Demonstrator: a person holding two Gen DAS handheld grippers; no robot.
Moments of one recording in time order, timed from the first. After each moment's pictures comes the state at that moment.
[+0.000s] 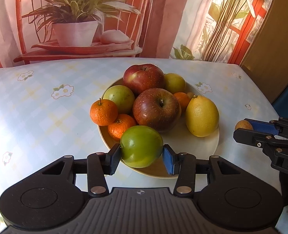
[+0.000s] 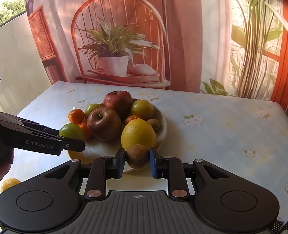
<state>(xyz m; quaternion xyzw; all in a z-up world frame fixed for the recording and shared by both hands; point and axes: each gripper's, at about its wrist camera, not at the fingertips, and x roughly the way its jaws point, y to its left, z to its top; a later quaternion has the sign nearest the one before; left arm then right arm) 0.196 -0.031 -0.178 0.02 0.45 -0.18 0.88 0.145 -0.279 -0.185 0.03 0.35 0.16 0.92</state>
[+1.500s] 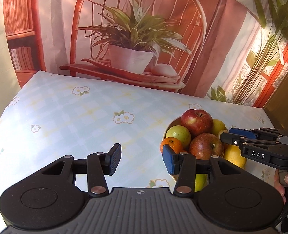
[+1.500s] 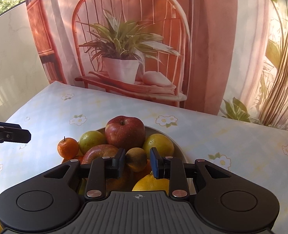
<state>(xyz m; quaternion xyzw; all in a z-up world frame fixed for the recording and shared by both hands) 0.200 0.048 -0.132 -0.04 0.40 -0.09 0.91 0.241 -0.222 -0.190 -0.01 0.36 0.18 0.92</state>
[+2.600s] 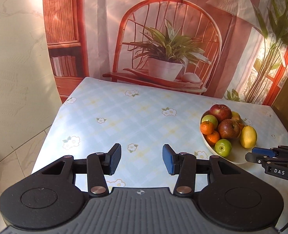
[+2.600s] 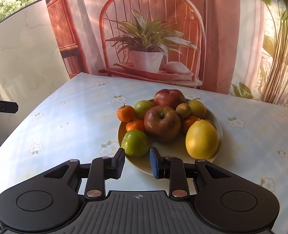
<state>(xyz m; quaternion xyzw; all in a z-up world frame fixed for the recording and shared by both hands) 0.104 0.136 -0.090 -0.02 0.37 -0.03 0.93 0.126 -0.179 -0.172 0.01 0.37 0.19 0.91</state>
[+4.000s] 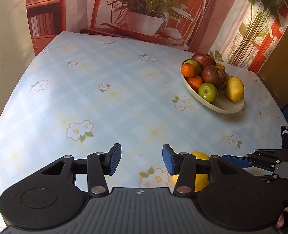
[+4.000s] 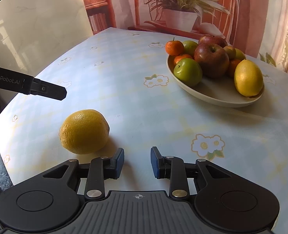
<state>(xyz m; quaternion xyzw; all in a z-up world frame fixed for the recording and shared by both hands) 0.074 0.111 -0.160 -0.04 0.45 -0.11 0.88 0.059 -0.126 -0.229 -0.03 0.43 0.24 0.87</state>
